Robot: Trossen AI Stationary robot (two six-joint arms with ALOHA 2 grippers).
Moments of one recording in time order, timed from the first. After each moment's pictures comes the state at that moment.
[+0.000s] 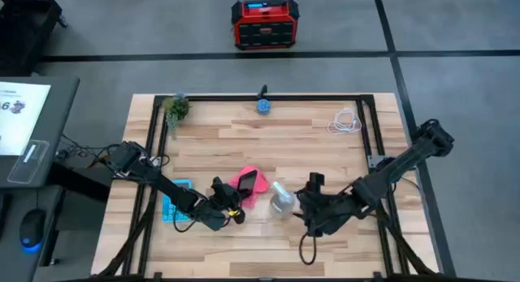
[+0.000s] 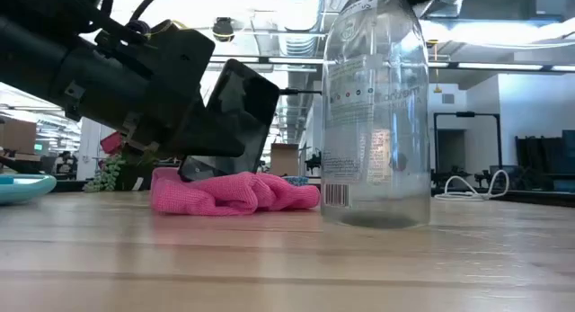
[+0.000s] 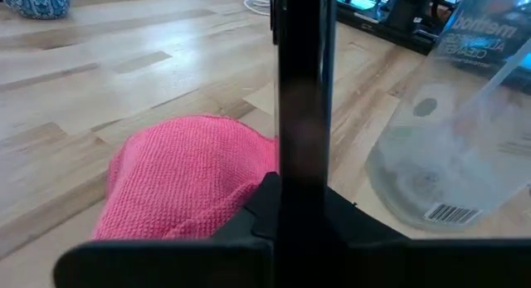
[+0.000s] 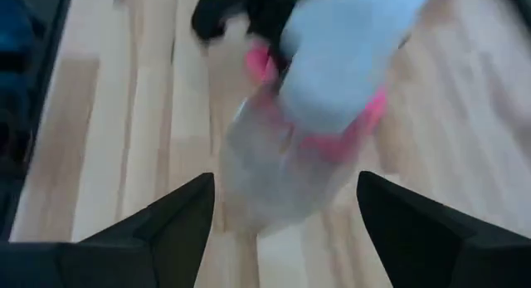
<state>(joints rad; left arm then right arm) -0.55 1.83 0.67 0.51 -1.02 -0.82 0.60 1.48 1.22 -0.61 0.59 0.47</state>
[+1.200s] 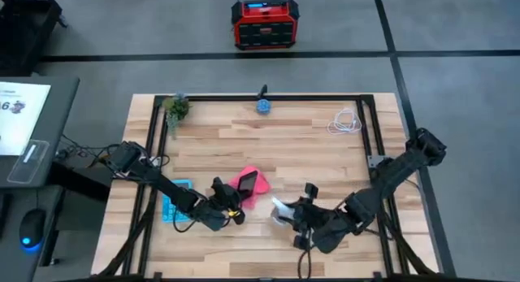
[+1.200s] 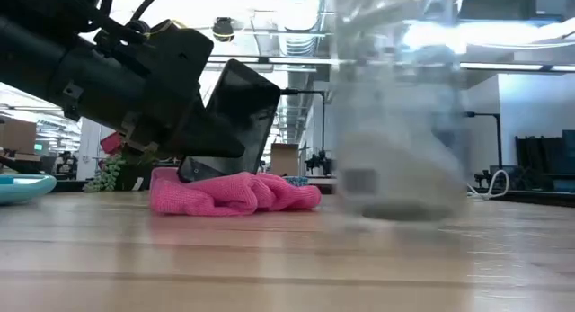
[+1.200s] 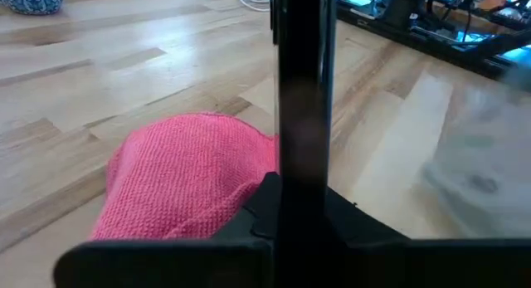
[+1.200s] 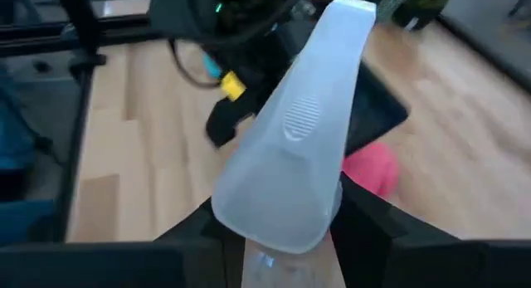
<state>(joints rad) -0.55 1.83 0.67 0.51 -1.00 -0.82 0.69 1.62 1.29 -0.45 0.76 0.64</state>
